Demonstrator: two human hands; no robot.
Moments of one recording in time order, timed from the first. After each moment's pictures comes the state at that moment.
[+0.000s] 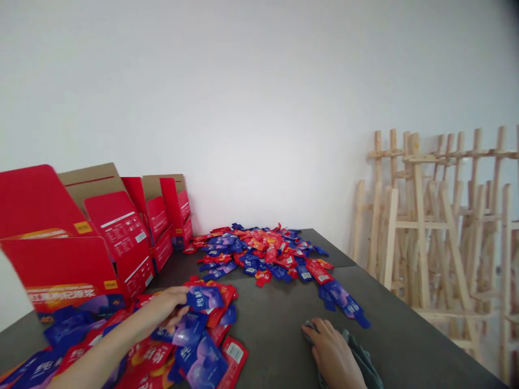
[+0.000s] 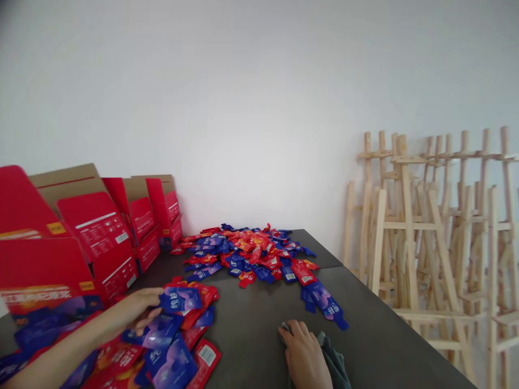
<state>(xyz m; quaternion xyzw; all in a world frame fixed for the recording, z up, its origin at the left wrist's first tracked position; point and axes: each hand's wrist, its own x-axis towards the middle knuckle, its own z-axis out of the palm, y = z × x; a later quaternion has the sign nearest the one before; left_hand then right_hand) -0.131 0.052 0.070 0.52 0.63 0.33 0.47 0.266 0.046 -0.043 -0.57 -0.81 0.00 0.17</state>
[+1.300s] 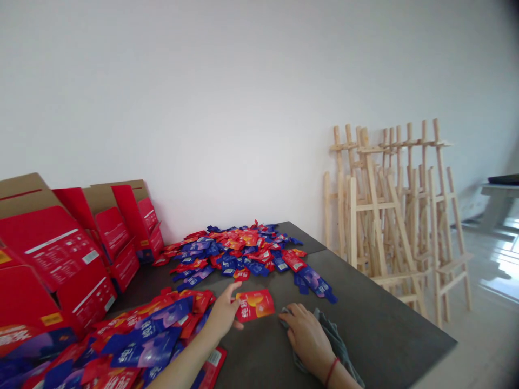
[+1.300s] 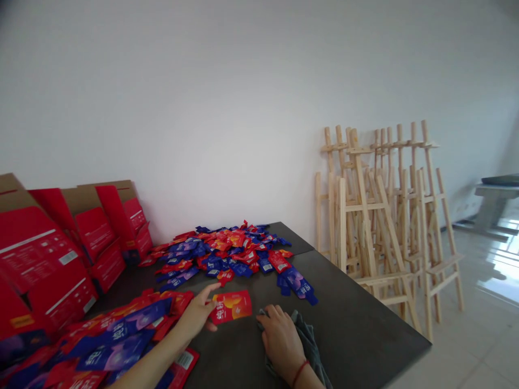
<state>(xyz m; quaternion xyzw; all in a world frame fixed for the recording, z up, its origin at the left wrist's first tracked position) 0.036 0.095 0.023 0.67 0.62 0.25 0.33 0.263 0.040 -0.028 -0.57 -0.79 0.04 0.24</state>
